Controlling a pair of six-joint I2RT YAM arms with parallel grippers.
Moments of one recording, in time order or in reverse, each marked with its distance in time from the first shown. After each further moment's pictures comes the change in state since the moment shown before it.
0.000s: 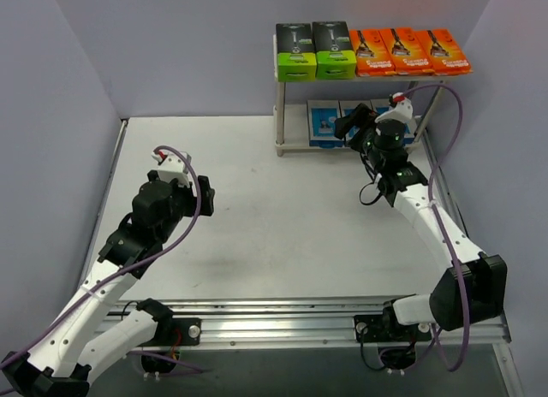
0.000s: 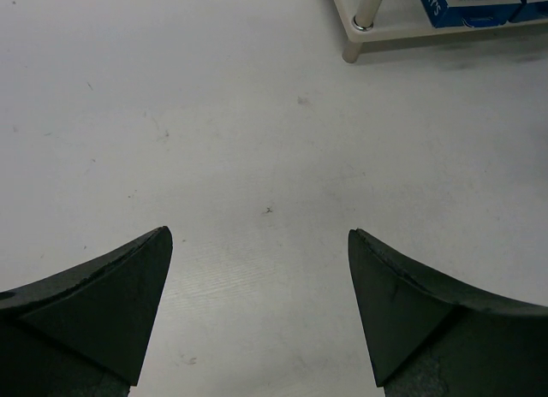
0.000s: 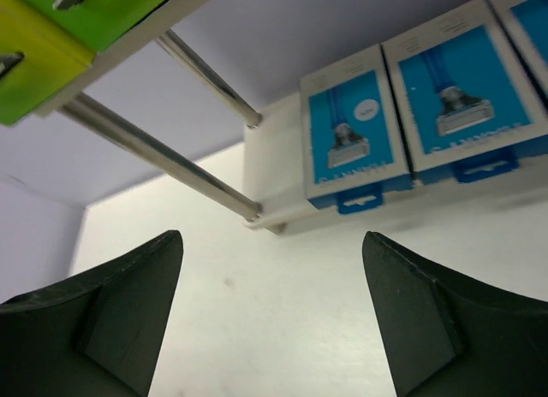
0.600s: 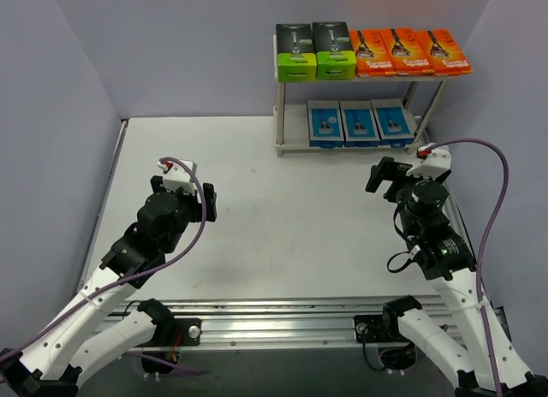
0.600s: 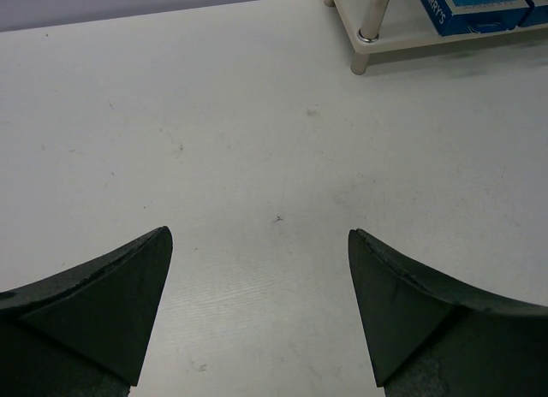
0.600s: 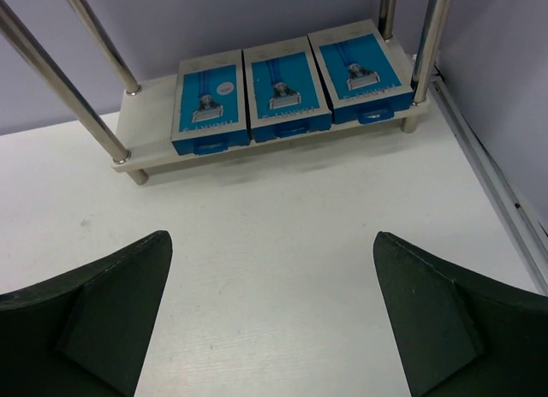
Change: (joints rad) left arm -0.113 -0.063 -0.055 0.055 -0.170 0.039; right arm 0.064 -0.613 -0.189 -0.428 0.252 -0.424
